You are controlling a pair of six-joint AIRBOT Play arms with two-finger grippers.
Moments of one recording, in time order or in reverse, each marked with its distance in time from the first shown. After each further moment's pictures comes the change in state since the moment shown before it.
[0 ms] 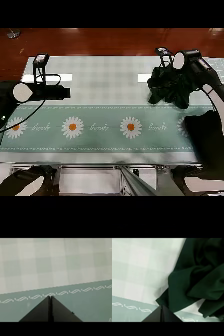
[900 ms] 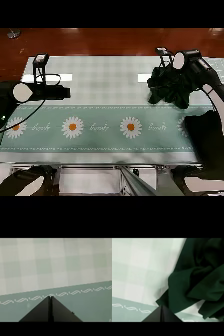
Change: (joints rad) left arm 0.000 0.000 0.000 0.000 0.009 0.000; right arm 0.000 0.000 0.000 0.000 -0.016 0.000
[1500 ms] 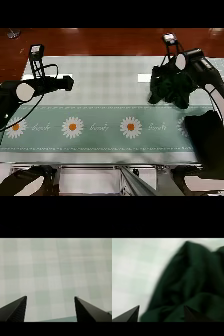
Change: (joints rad) left arm -0.004 -0.030 0.000 0.000 0.253 -0.002; right arm -0.050 0.000 0.000 -0.224 -0.276 0.084
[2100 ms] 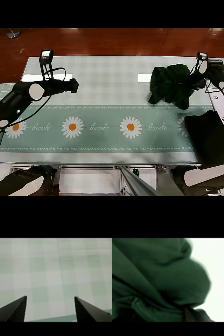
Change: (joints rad) left arm -0.024 -0.101 0.000 -0.012 0.016 -0.011; right arm -0.341 -0.190 0.000 0.104 0.048 0.134
